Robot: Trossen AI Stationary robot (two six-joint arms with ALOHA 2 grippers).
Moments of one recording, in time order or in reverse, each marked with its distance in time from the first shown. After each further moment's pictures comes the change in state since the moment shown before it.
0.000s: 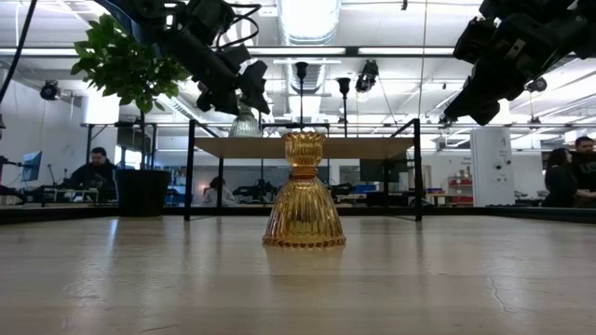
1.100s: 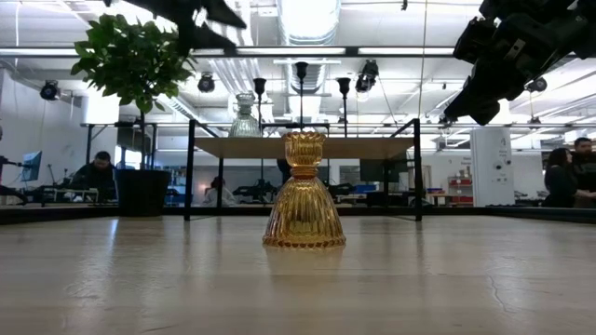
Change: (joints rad) left arm -0.060 -0.394 0.003 -0.117 0.210 -0.016; right arm 0.000 0.000 0.000 0.000 0.000 0.000
